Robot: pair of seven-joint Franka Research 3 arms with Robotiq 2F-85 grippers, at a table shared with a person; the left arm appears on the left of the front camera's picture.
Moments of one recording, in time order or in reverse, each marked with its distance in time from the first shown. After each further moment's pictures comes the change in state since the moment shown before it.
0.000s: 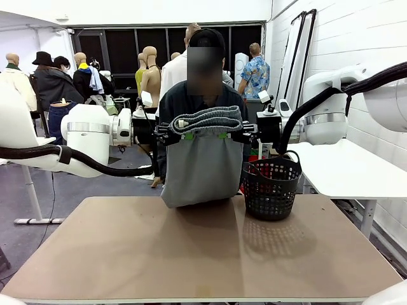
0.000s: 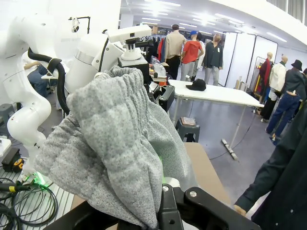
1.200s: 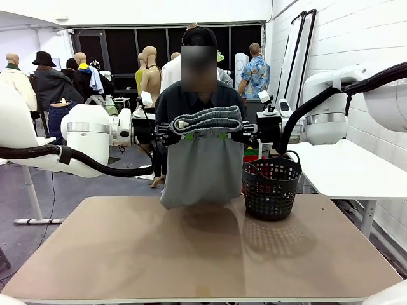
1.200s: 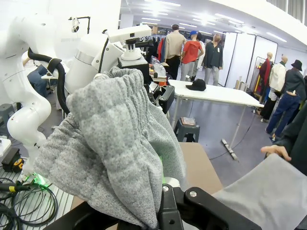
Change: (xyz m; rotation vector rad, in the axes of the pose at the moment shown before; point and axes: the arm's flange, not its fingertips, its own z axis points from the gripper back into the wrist) left arm 0.000 0.000 0.000 0.000 0.000 0.000; right arm 0.000 0.000 0.000 0.000 0.000 0.000
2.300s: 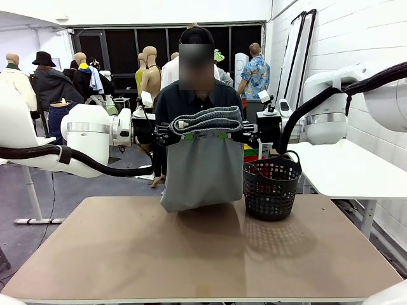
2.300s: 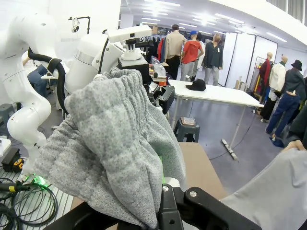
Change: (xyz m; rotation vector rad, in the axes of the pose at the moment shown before) left arm 0.000 0.000 0.000 0.000 0.000 0.000; right arm 0.000 0.000 0.000 0.000 0.000 0.000
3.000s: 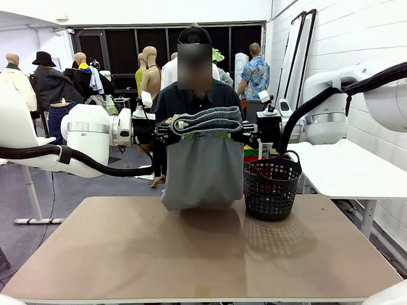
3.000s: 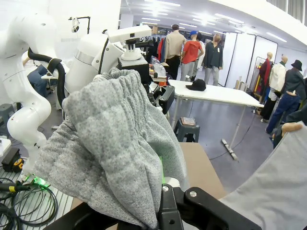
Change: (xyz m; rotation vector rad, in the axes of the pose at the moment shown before) left arm 0.000 0.000 0.000 0.000 0.000 0.000; right arm 0.000 0.000 0.000 0.000 0.000 0.000
